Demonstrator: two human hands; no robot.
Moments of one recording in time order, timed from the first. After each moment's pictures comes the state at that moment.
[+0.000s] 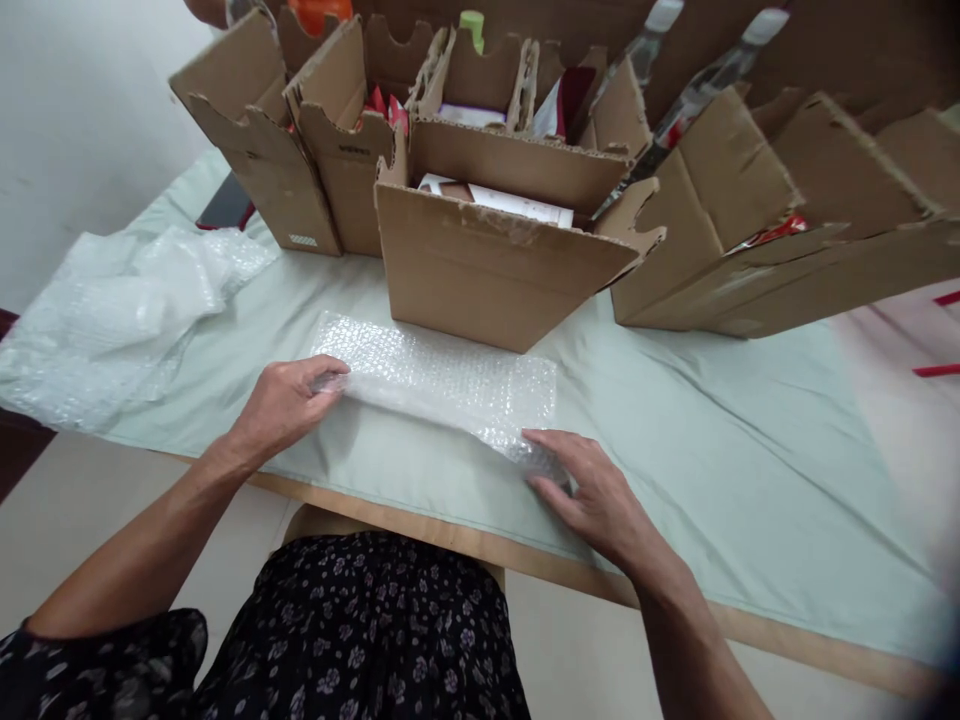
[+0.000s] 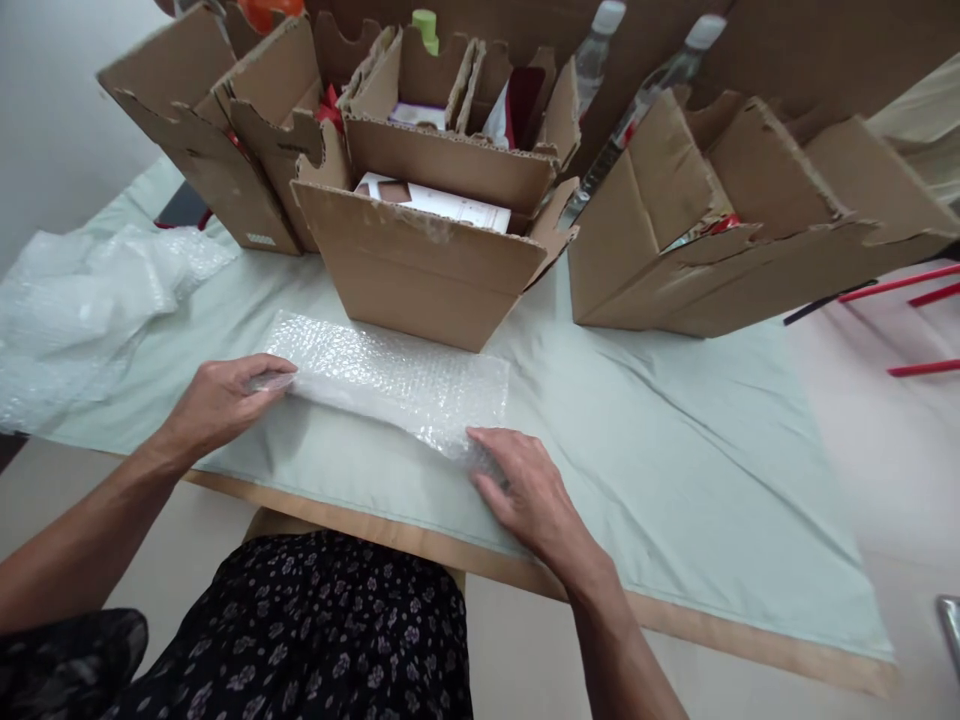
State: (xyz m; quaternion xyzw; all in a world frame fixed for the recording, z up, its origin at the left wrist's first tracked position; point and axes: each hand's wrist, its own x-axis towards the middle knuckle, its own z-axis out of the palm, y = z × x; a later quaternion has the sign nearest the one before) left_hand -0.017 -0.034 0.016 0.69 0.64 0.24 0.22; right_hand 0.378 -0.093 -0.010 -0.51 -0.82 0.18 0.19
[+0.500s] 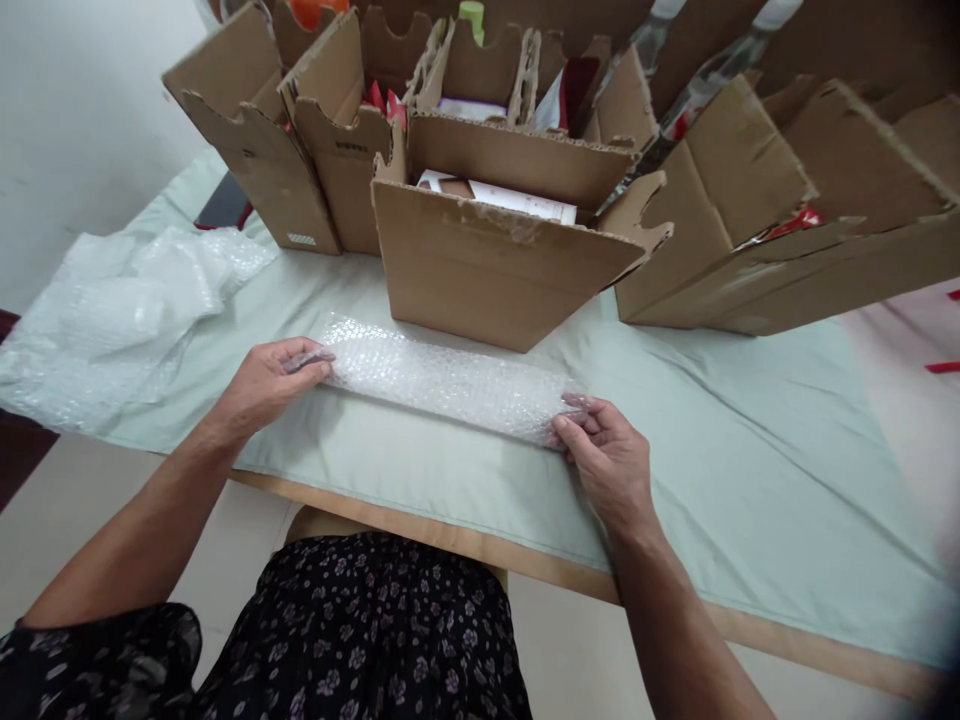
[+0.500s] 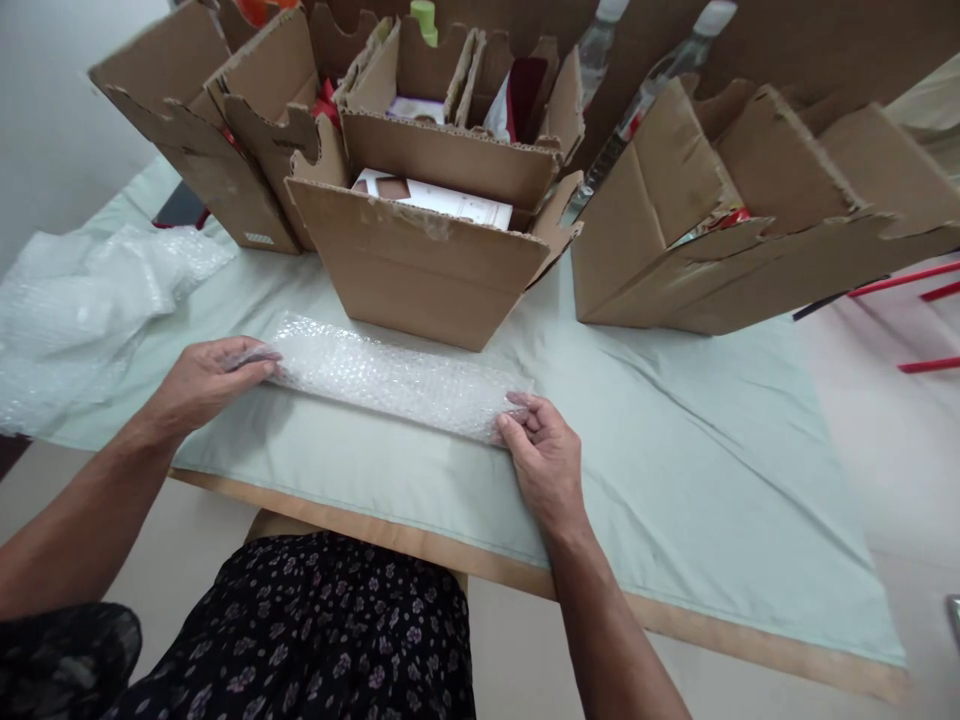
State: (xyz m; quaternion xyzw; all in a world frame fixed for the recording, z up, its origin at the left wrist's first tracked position) left_hand -0.038 -0.014 0.013 0.59 0.67 0.31 0.33; right_hand 0.361 -0.063 -0.023 -0.61 -0.48 0.41 0.47
